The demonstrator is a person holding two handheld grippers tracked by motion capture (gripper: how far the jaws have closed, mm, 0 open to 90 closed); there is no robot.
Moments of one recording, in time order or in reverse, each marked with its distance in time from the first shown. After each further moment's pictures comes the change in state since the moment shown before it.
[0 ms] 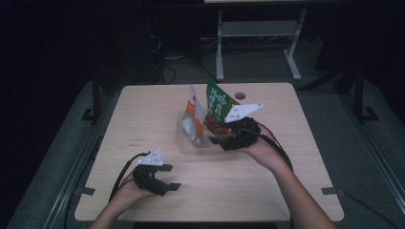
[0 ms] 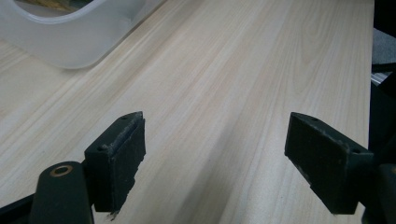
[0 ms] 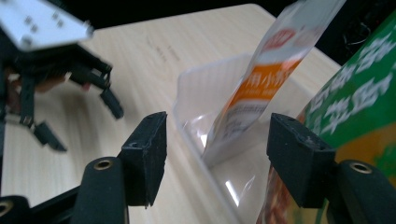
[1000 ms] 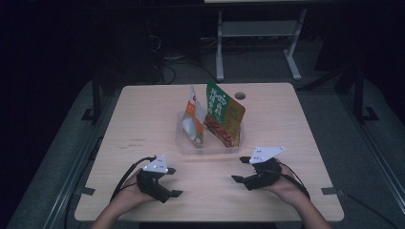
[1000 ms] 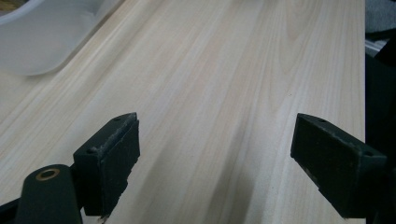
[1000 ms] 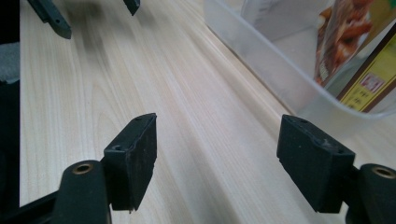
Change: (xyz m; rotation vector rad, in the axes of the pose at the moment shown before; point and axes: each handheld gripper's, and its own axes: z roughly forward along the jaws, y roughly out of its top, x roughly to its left) left arm -0.011 -0.001 0.009 0.054 -0.021 0.120; right arm 0.022 -0.127 -0.011 0.062 0.049 0.057
